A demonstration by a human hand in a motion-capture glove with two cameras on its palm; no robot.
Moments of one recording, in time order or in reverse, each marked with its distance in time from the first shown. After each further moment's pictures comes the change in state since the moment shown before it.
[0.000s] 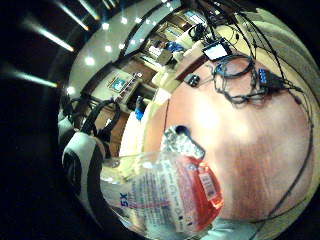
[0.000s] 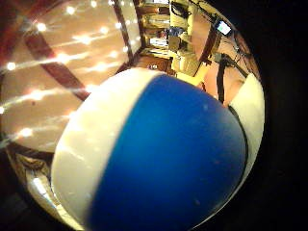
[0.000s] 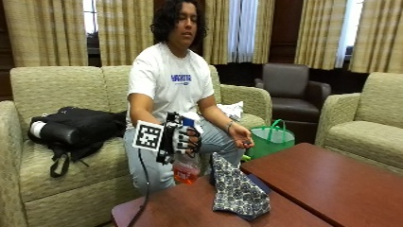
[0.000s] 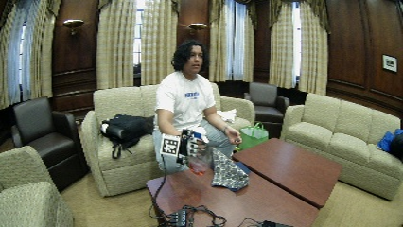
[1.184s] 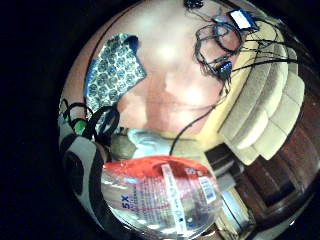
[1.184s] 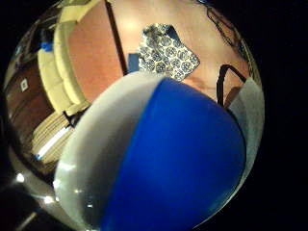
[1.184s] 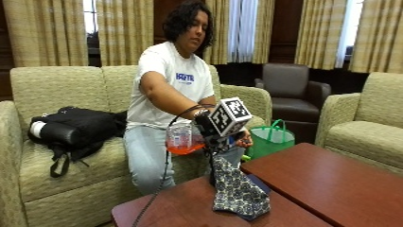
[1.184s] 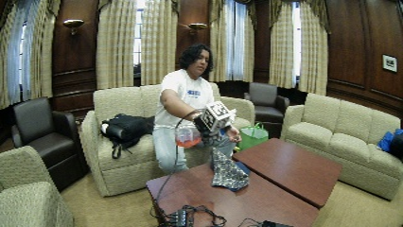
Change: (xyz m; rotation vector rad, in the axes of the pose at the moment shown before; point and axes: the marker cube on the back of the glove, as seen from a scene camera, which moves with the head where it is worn) arm -0.057 -0.007 0.109 -1.210 1.217 0.226
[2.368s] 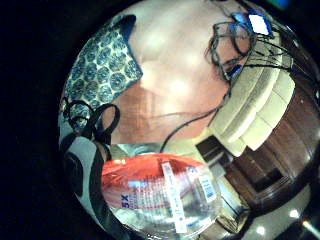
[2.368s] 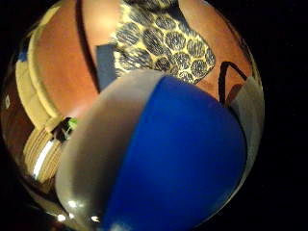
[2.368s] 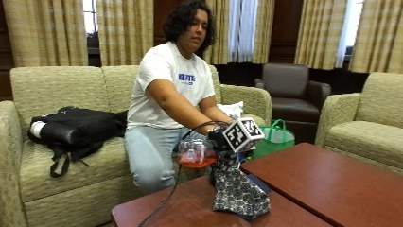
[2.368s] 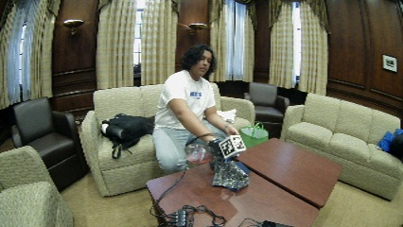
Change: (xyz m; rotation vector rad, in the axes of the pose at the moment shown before) arm -0.055 -0.049 0.042 0.004 0.113 0.083
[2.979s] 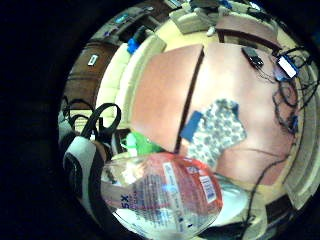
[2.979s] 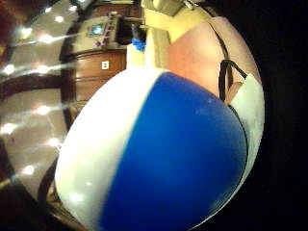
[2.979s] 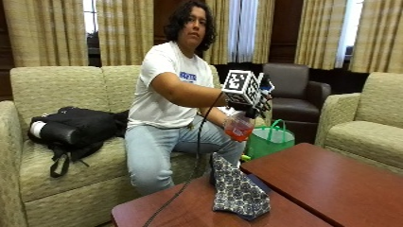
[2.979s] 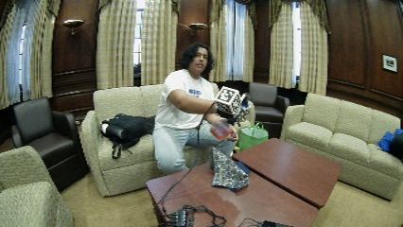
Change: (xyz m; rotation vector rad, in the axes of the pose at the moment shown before) arm -0.086 0.097 -0.142 0.539 -0.963 -0.484
